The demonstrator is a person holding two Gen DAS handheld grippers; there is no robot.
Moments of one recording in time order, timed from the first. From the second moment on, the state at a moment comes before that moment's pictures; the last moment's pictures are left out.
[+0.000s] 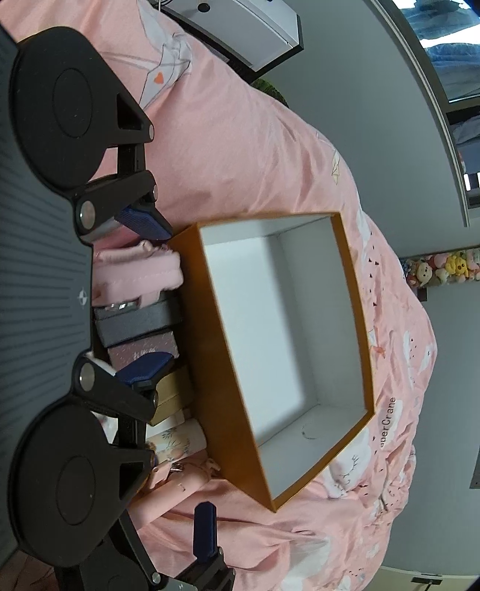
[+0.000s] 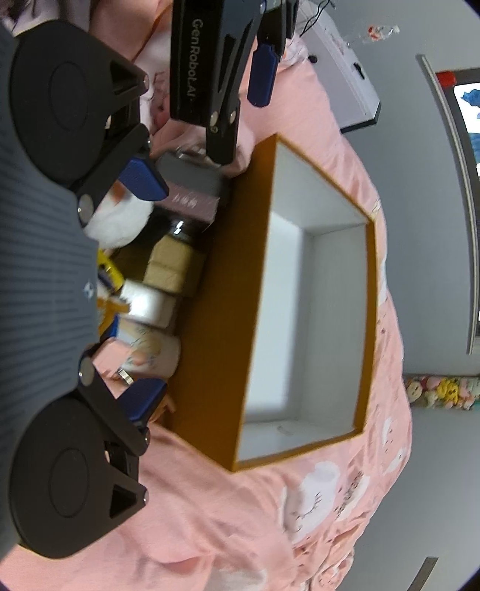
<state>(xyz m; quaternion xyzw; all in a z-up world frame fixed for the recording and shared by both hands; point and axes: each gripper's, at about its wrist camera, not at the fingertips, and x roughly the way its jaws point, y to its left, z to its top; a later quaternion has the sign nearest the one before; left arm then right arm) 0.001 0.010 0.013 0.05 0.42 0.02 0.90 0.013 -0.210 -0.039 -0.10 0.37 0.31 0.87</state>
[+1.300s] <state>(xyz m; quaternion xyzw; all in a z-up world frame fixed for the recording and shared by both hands) 0.027 0.117 -0.038 -0.16 0.56 0.07 0.81 0.024 -0.103 -0.068 -0.04 0.43 0.46 0.77</state>
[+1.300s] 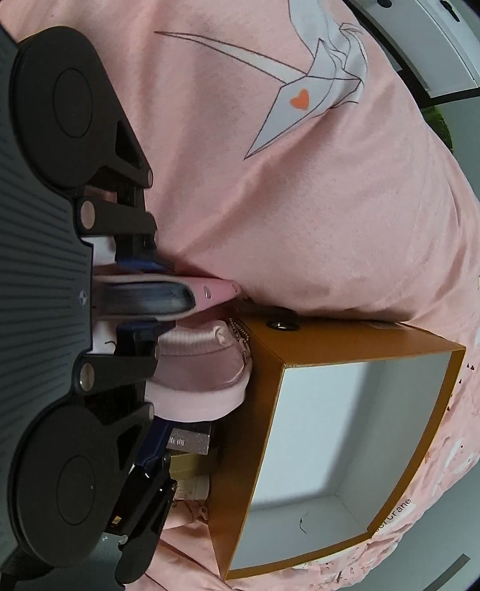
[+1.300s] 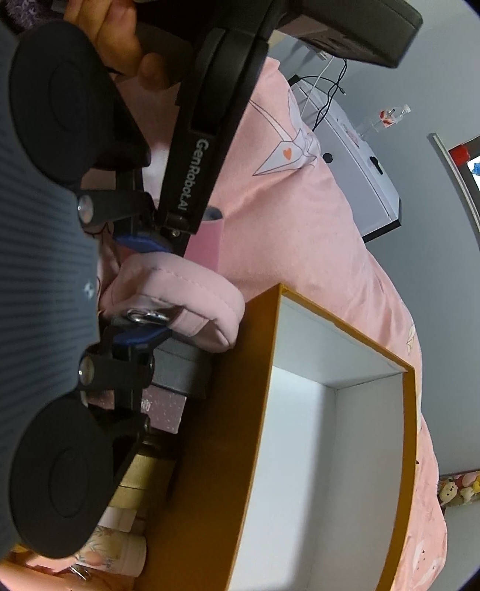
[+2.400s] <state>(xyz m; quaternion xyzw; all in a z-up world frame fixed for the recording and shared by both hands) 0.009 0.023 0.076 -0.09 0.38 -0.04 0.92 0.045 -0.233 -0.002 0.15 0.43 0.39 0.80</state>
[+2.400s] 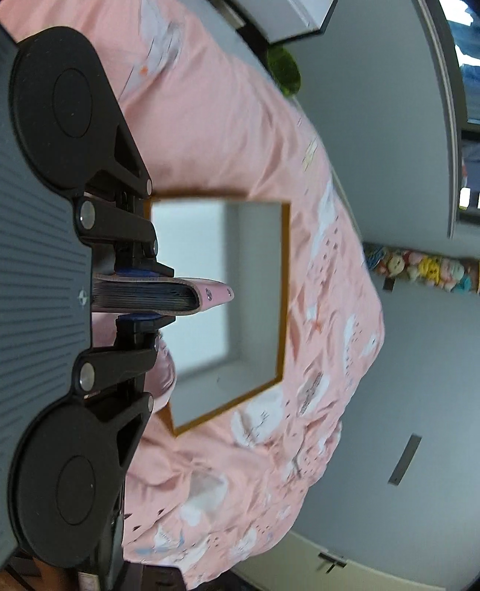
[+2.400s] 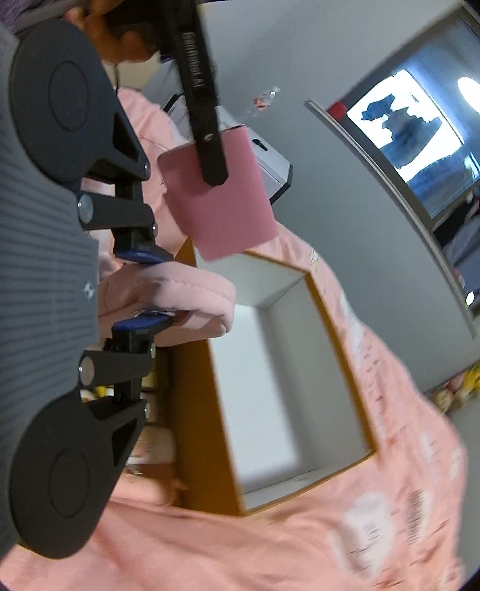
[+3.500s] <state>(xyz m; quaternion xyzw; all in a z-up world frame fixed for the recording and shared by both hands) 0.007 -0.031 -0.011 0.00 0.46 -0.07 0.88 0.054 -0.252 -0.069 0.21 0.49 0.30 0.79</state>
